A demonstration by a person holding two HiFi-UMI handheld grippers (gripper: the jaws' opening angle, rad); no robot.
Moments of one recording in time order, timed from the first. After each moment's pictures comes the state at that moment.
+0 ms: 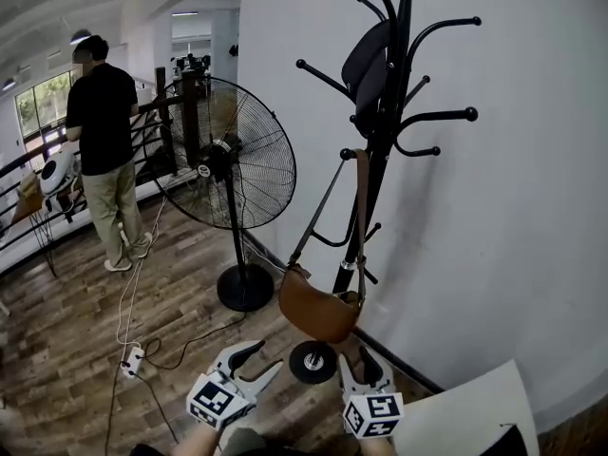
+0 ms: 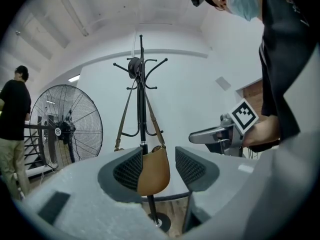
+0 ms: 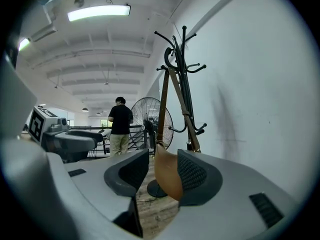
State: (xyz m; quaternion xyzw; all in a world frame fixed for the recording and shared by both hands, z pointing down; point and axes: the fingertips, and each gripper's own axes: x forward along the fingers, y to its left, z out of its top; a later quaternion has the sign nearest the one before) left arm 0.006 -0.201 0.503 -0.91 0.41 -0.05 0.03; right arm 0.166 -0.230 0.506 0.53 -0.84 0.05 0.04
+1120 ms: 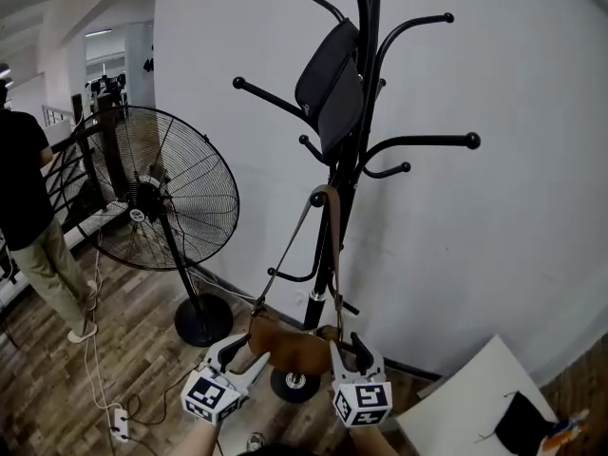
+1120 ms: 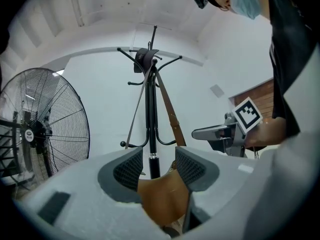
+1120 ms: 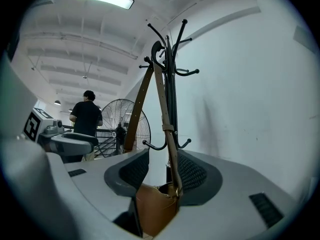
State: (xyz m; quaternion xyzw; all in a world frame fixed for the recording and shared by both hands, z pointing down) left arm -0.009 -0.365 0.489 -0.95 0.31 -0.03 0.03; right arm 0.165 -0.348 0.471 0.66 -0.75 0.00 0.02
